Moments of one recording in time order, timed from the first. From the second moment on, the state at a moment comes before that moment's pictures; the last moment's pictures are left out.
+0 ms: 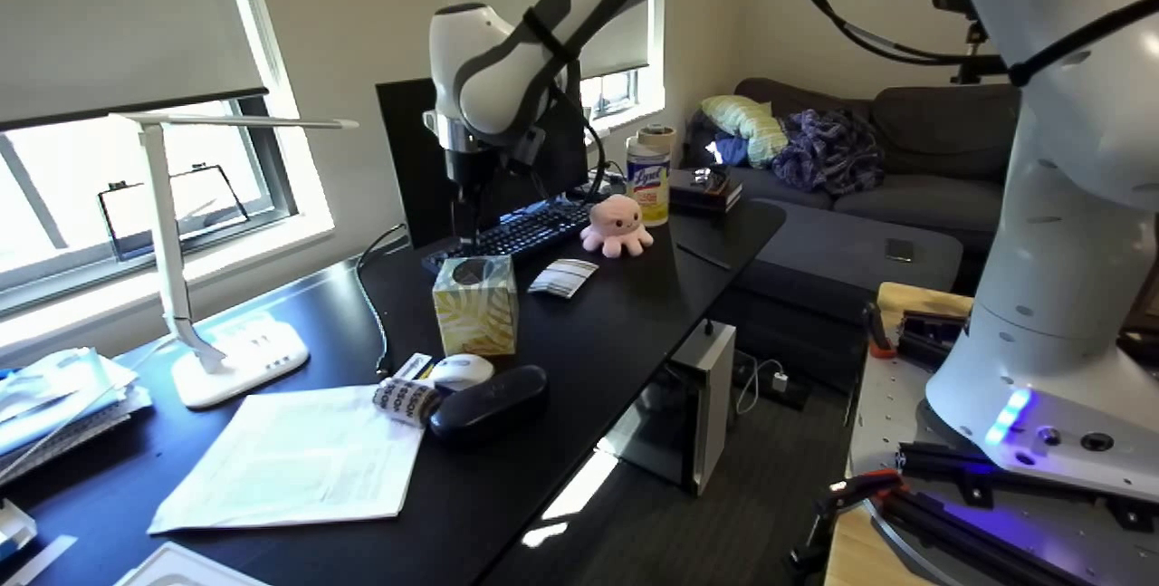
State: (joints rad) arm 0.09 0.58 0.04 -1.70 -0.20 2.44 -0.20
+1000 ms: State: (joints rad) arm 0.04 0.72 0.07 -1.65 -0.20 2.53 -0.32
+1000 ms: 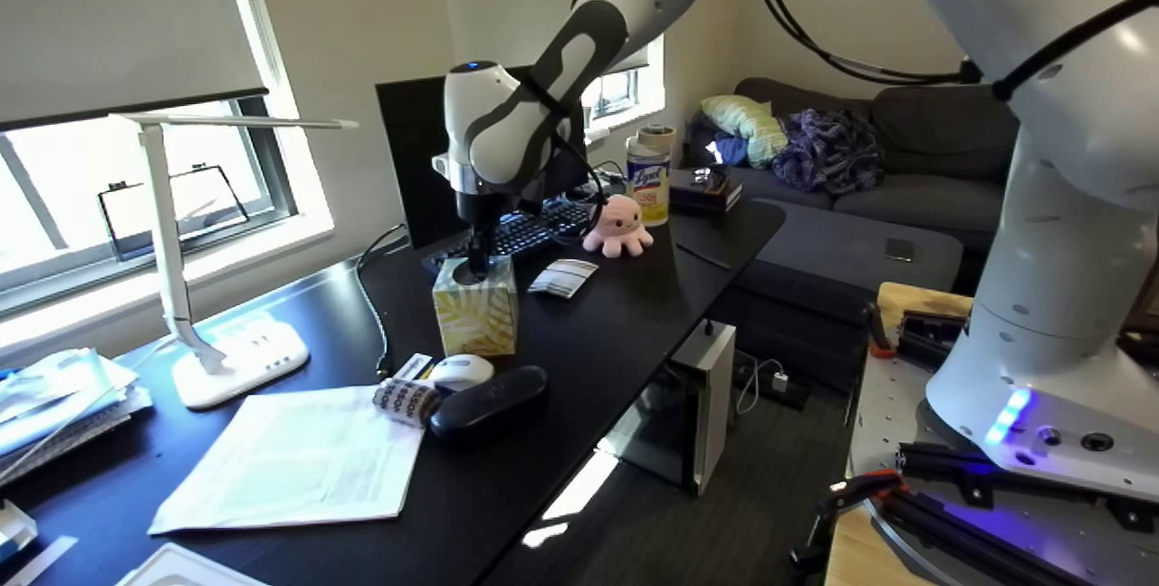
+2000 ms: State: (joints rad) arm -0.10 0.22 0.08 -2.15 -0.13 2.46 -0.51
